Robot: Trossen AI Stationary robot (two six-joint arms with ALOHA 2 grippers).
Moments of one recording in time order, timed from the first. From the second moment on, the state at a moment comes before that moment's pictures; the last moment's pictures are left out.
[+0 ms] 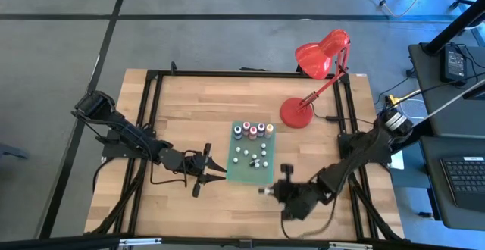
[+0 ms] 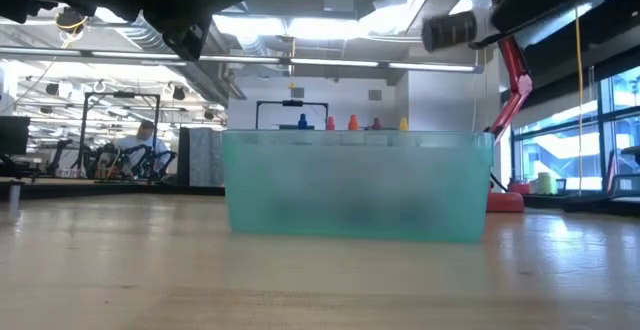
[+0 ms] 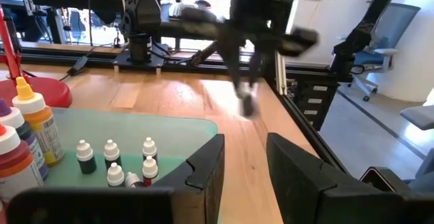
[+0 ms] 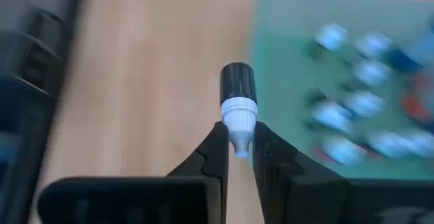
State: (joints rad) left arm -0.50 1.42 0.46 0.83 -0.35 -0.20; right arm 0.70 1.68 1.11 -0.34 0.53 0.51
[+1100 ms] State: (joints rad) left arm -0.50 1.42 0.46 0.73 -0.39 -0.05; right arm 0.12 1.79 1.44 -1.06 0.14 -0.22
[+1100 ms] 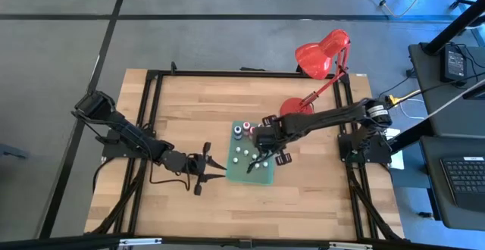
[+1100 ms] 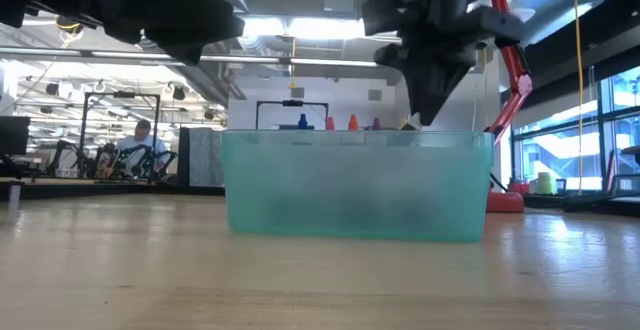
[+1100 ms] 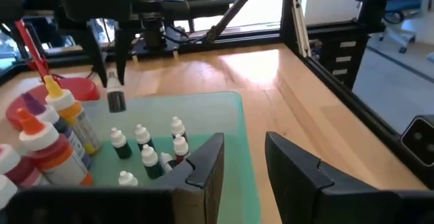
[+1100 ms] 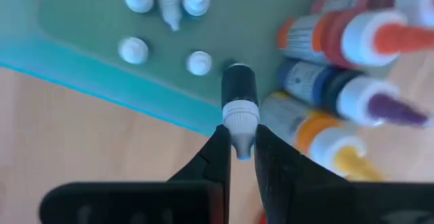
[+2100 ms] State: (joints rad) left arm -0.50 1.42 0.46 0.70 -0.49 0.23; right arm 0.34 2.03 1.45 -0.95 0.77 -1.20
